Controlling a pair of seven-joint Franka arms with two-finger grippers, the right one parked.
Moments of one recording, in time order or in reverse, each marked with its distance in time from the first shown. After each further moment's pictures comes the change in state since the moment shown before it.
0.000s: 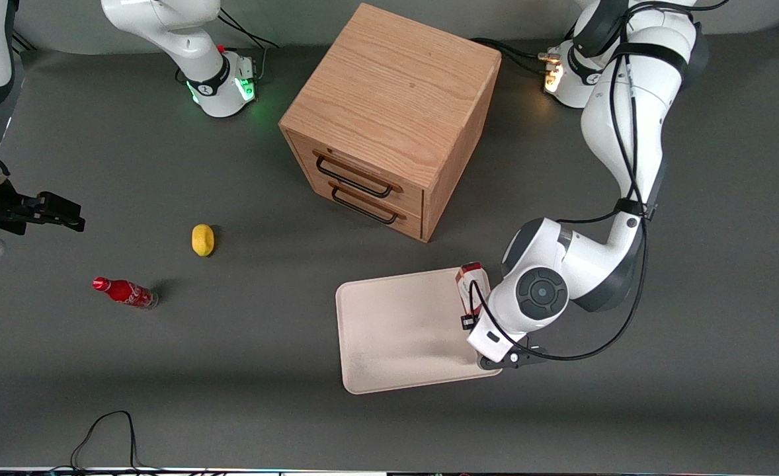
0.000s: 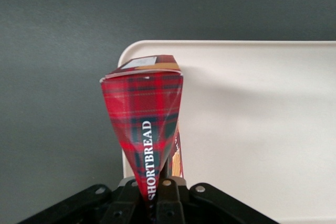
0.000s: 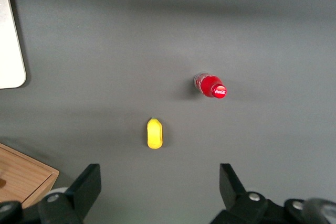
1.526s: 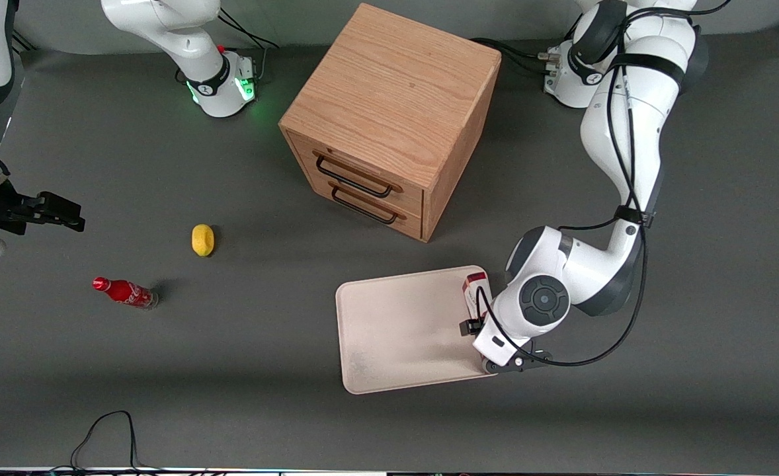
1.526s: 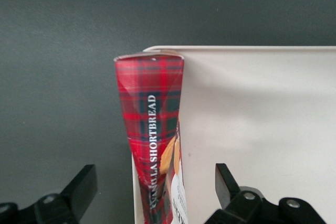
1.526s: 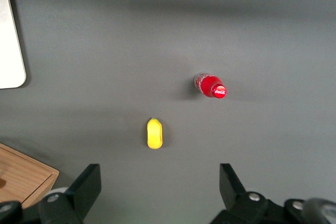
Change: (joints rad) arm 0.005 0.013 0.021 -0.017 0.001 0.039 0.010
